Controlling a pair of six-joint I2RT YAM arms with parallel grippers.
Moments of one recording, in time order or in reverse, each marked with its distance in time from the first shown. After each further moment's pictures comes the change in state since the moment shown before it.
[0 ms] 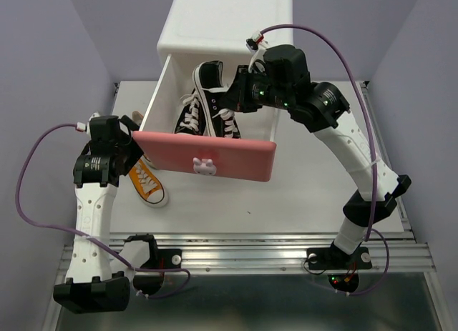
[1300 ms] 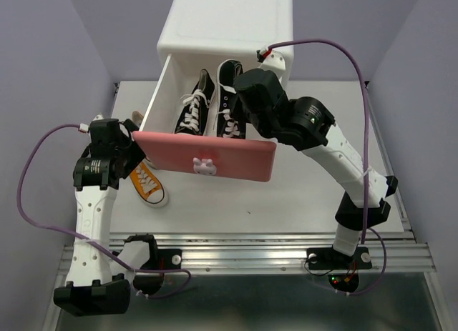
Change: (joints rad) left arm 0.000 -0.018 -0.016 -0.023 0.029 0.055; right arm 0.238 0.057 0.134 -0.202 0.841 0.229
